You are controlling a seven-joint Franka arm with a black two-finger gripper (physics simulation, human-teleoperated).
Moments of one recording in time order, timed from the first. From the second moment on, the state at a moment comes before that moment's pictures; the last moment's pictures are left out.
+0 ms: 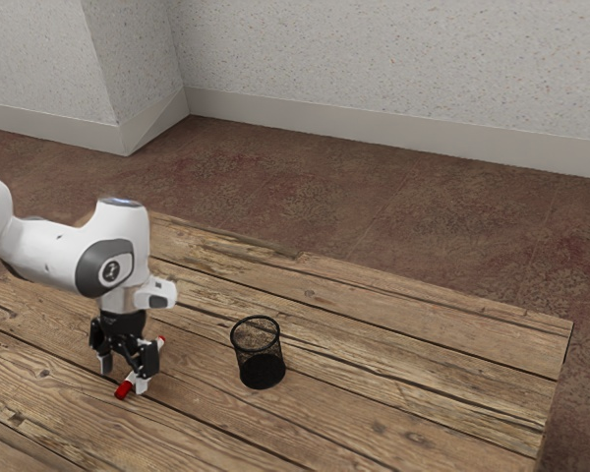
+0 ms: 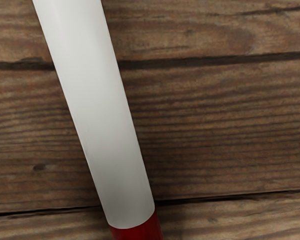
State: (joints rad) arm 0.09 0.13 0.06 -2.38 0.07 2.17 0.18
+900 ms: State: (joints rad) arm 0.09 0.12 0.06 -2.39 0.09 2.21 0.20
